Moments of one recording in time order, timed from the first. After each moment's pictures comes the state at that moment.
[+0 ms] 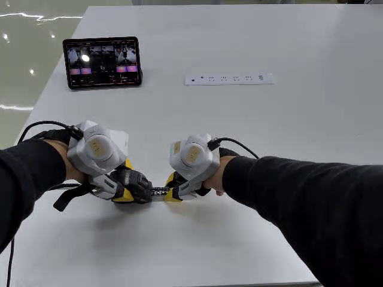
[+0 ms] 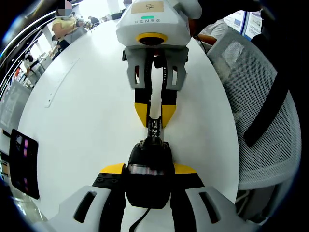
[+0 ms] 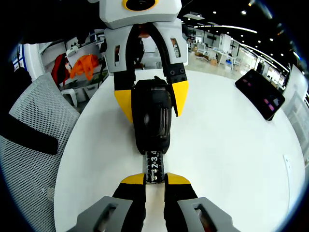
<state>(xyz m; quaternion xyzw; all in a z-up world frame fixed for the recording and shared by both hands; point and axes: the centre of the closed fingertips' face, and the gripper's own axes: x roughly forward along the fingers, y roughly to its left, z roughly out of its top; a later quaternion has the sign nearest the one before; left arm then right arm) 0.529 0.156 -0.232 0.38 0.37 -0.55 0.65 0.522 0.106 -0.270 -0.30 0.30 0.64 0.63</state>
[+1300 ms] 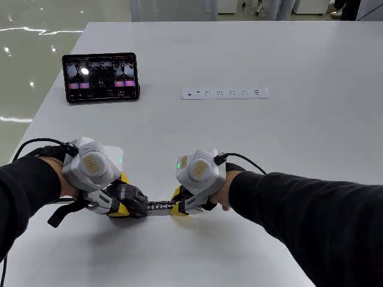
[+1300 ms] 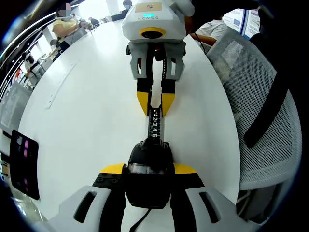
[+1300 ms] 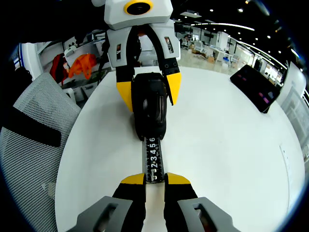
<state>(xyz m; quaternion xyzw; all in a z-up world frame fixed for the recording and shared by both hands) 0.528 0.155 -0.233 0.38 0.36 -0.55 0.65 0.524 0.081 -0.270 -0.30 0.31 0.63 0.64</state>
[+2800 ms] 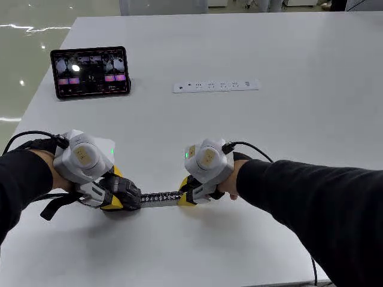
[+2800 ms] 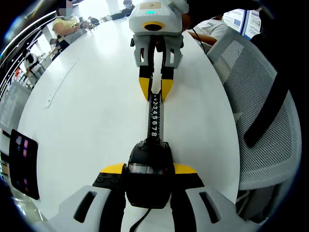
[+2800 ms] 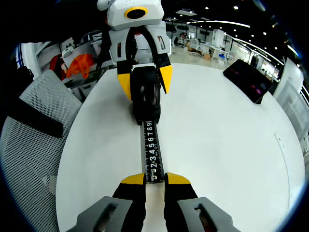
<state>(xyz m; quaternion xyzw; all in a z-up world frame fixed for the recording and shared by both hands) 0.529 0.155 -0.233 0.38 0.37 -0.55 0.65 0.525 0.049 -0.271 -0.30 0.32 0.62 0.65</state>
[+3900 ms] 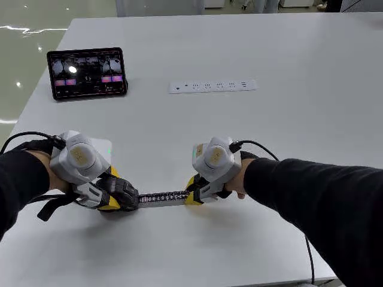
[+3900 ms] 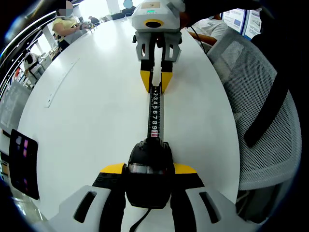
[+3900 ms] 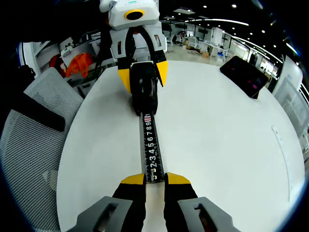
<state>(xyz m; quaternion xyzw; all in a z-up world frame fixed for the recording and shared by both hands) 0.528 0.155 -0.233 0.38 0.37 -0.55 0.65 0.525 0.029 -0.269 -0.30 0.33 0.61 0.65</state>
